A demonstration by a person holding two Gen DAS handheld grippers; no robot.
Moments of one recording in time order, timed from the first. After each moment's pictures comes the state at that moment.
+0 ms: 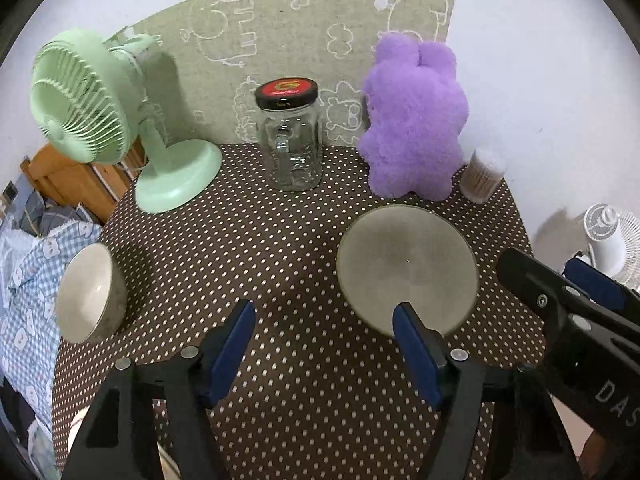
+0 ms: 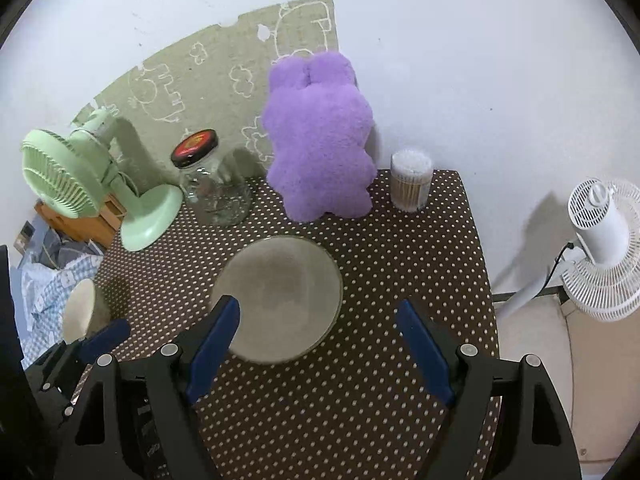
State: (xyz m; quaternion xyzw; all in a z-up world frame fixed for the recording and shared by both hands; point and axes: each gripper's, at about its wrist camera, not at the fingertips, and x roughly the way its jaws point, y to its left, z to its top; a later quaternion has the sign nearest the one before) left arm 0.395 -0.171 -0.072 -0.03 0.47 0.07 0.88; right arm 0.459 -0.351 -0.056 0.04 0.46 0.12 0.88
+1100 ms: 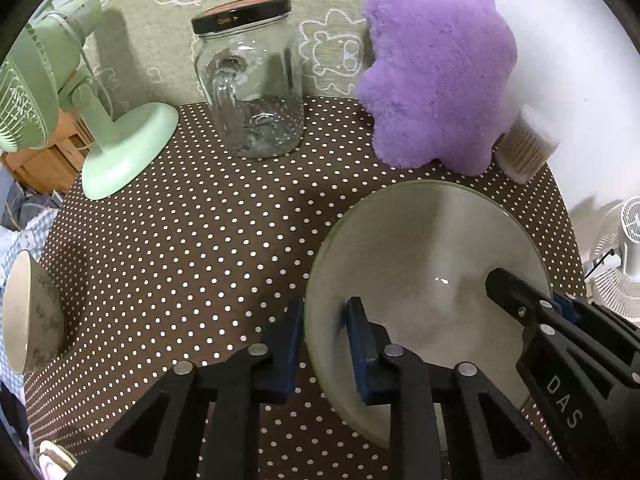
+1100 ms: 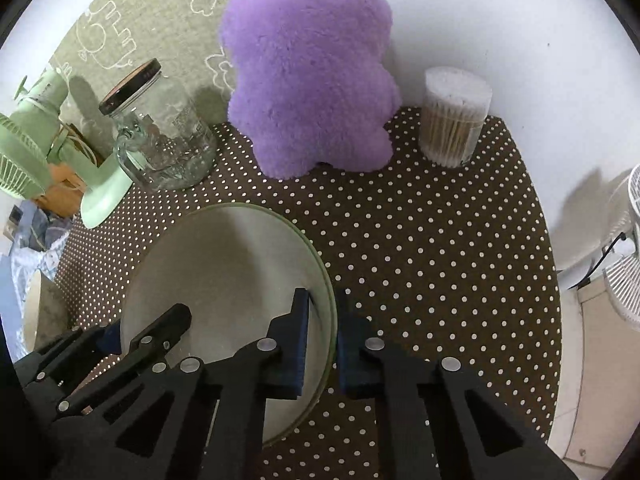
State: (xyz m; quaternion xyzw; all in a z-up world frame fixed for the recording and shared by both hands) left arm 0.468 -0.174 -0.146 -0.04 0.52 0.07 0.85; right arm 0.533 -0.335 -0.157 0.04 0.53 0.14 0.83
